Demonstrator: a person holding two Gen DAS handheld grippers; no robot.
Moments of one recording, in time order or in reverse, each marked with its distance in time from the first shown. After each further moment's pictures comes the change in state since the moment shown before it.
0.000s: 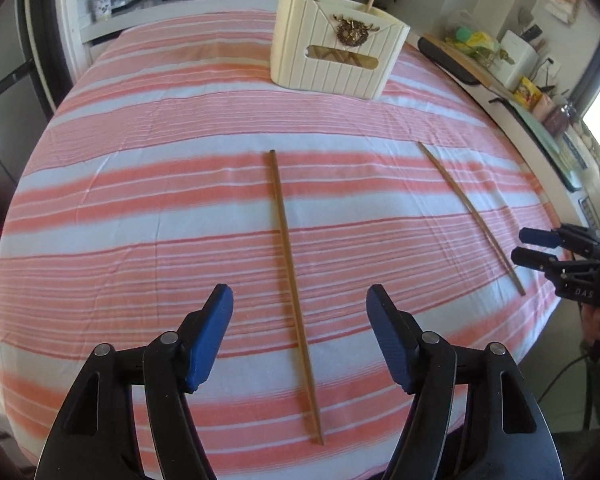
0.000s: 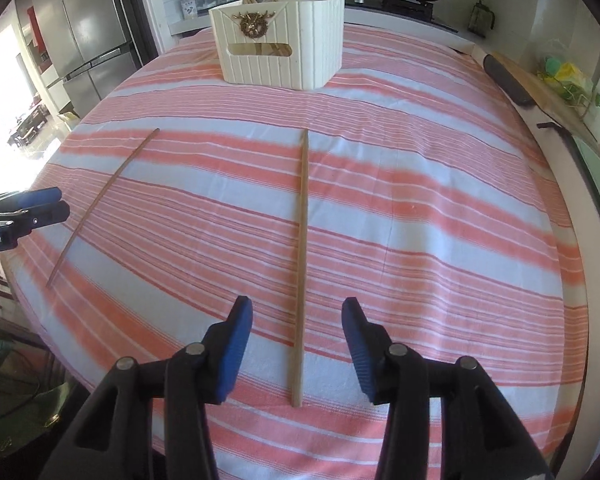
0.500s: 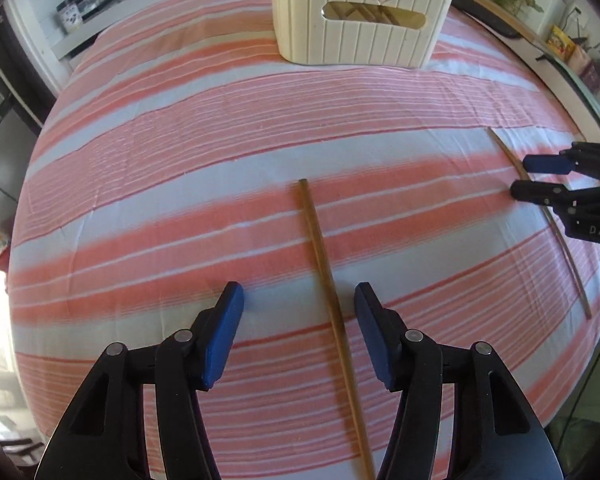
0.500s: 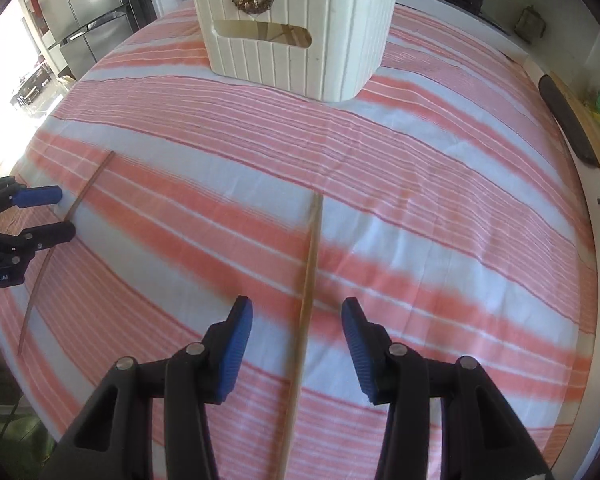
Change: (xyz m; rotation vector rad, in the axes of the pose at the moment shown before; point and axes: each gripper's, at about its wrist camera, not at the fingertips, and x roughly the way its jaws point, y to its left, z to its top) left arm 0.069 0.007 0.057 0.099 0.146 0.145; right arm 0.085 0.003 0.104 -0.086 0.102 -0.030
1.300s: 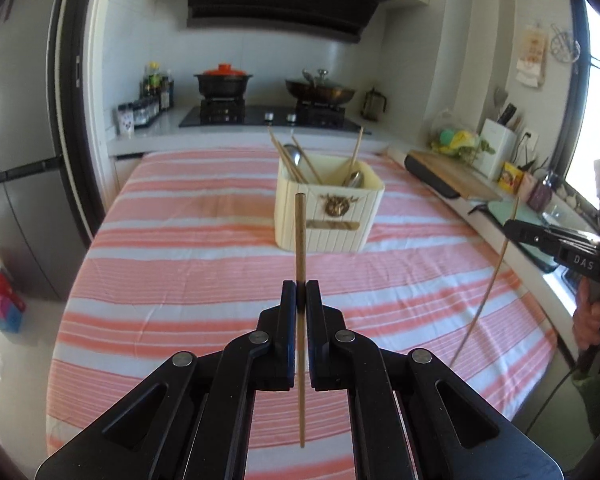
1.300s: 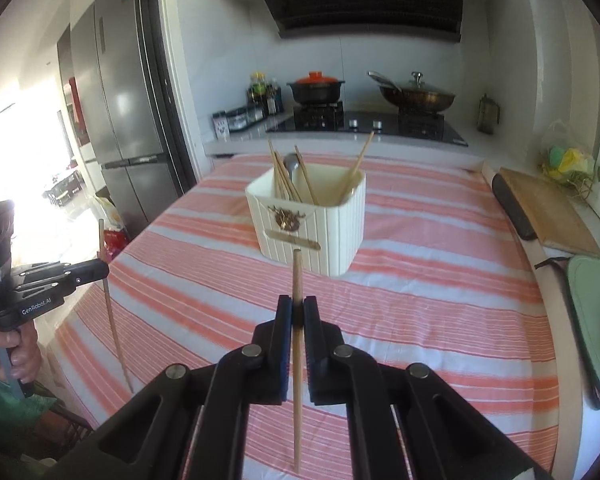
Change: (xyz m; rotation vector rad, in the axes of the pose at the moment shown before) left arm -0.177 0.003 -0.040 -0.119 -0.596 -0.095; right arm -0.189 -0.001 -0.045 0.091 -0.587 0.080
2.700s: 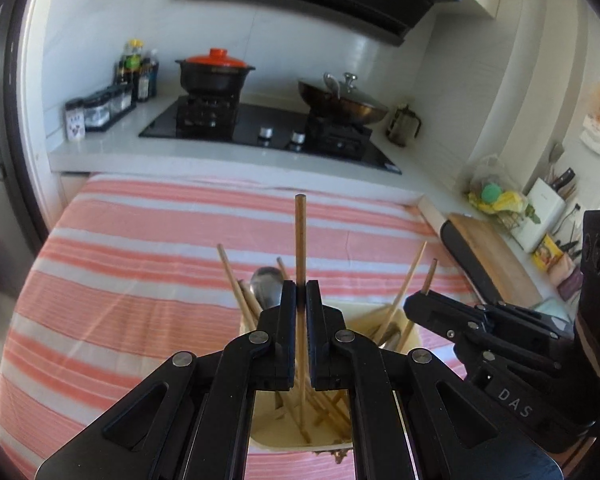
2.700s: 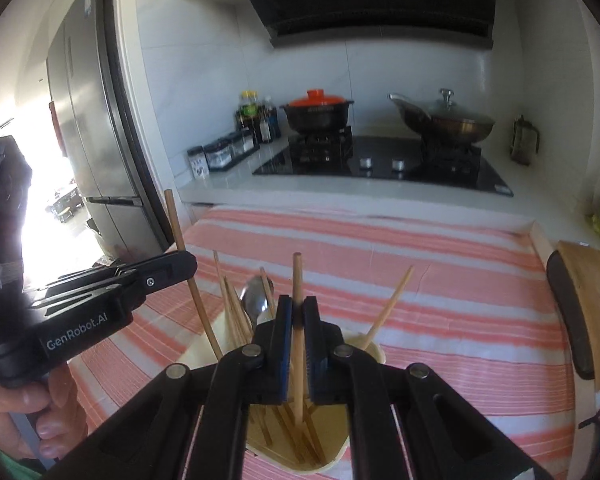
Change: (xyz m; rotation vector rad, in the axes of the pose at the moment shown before) left arm 0.249 0.006 0.177 -0.144 0.079 -0.007; right arm 0.229 -0.046 0.168 0.036 0.074 0.059
